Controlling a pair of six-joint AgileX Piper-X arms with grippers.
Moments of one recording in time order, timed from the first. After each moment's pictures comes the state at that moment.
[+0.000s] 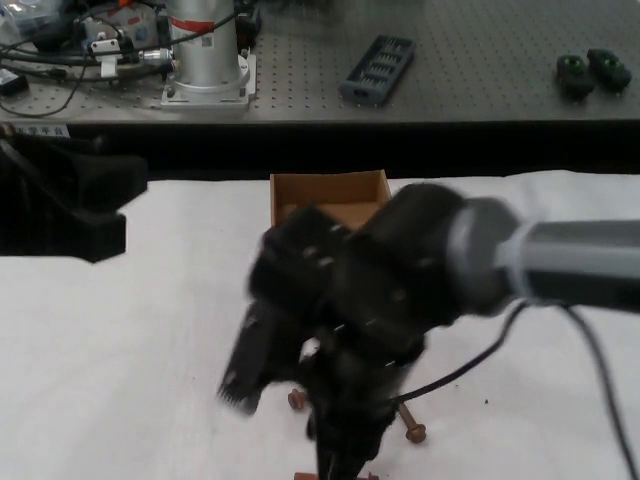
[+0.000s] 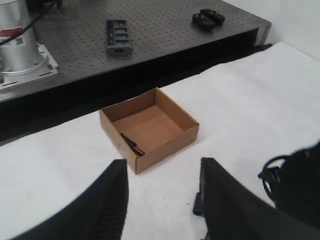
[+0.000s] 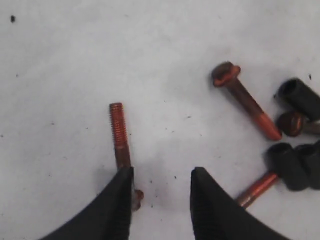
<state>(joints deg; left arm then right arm) -17.2 49.2 -43.3 22.0 18.4 1.7 55.1 98.2 -66.0 50.3 4.4 -15.8</state>
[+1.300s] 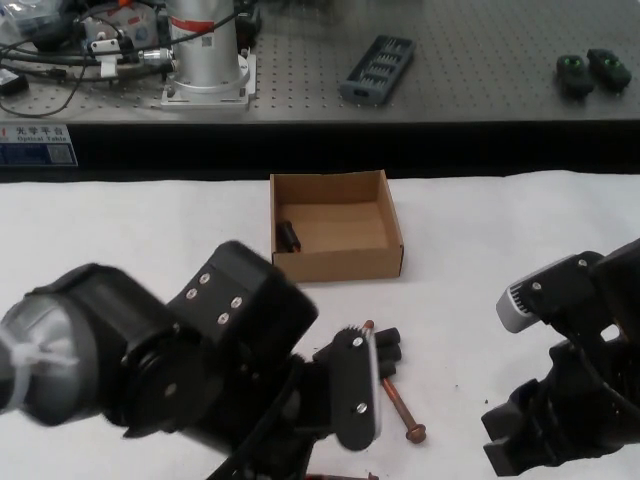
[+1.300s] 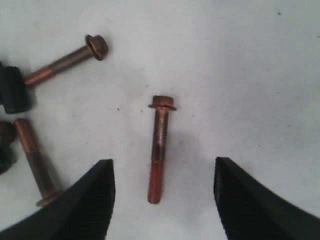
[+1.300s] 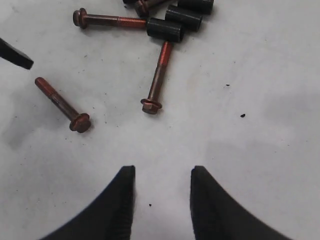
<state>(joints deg) -44.5 87.3 -48.0 30.7 14.3 45.0 39.7 63.2 -34.7 34.4 -4.7 4.9</state>
